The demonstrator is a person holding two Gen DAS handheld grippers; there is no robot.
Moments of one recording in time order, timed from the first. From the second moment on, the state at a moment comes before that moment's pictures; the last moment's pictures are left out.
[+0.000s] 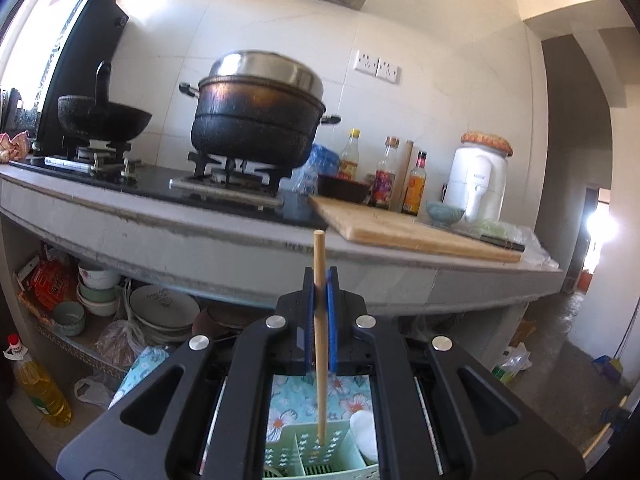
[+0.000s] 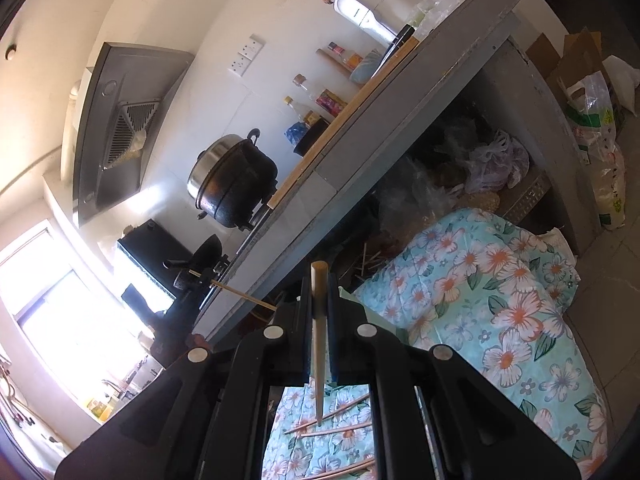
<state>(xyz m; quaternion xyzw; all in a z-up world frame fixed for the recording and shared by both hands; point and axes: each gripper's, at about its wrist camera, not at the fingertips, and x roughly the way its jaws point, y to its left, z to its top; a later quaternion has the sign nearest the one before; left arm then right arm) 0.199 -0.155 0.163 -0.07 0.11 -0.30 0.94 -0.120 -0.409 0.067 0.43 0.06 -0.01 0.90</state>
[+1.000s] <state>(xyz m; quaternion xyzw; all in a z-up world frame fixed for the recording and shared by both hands) 0.117 -0.072 0.089 -0.03 0.21 -0.33 0.92 -0.053 -0.345 0.203 0.22 0.02 0.02 0.98</state>
